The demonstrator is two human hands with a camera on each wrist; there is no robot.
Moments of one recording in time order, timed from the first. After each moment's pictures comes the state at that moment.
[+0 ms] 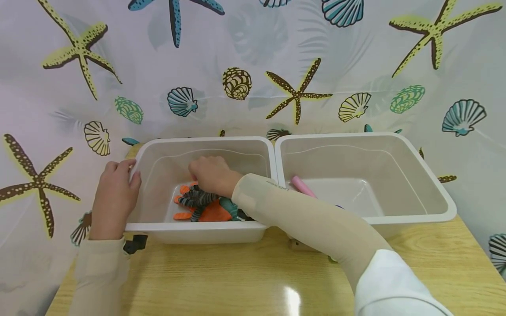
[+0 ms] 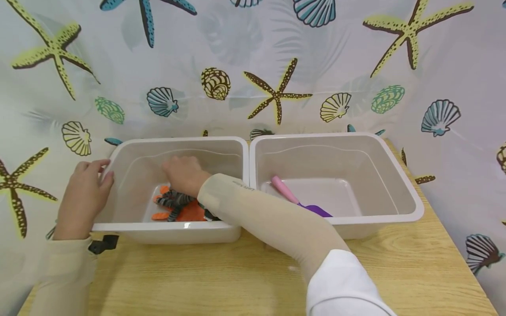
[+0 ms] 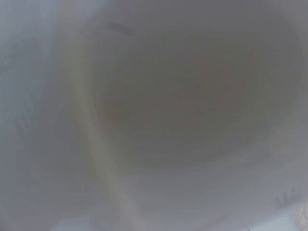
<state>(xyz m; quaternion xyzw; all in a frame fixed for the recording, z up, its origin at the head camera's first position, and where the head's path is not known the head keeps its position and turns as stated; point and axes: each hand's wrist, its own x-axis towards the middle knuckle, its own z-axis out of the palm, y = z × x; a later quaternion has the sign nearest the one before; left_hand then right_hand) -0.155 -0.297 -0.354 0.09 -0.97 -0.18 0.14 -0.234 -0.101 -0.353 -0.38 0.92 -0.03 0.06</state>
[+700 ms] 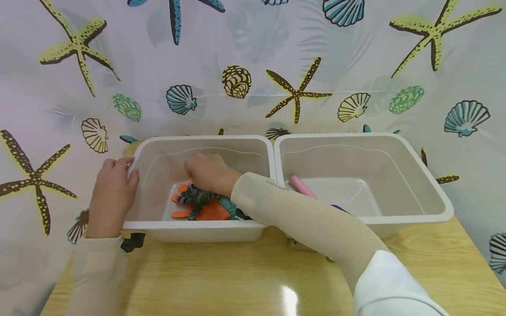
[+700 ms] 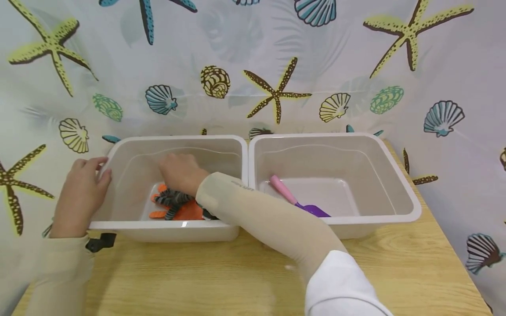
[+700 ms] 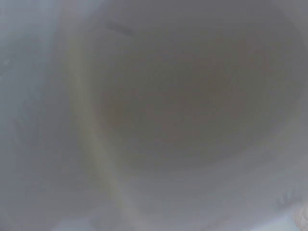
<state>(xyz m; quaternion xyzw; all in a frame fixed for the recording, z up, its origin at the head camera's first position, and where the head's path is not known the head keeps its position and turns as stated) -0.155 -0.296 -0.351 0.09 -0.97 -0.19 0.14 -0.230 -0.101 -0.345 -0.38 0.92 -0.06 0.05</state>
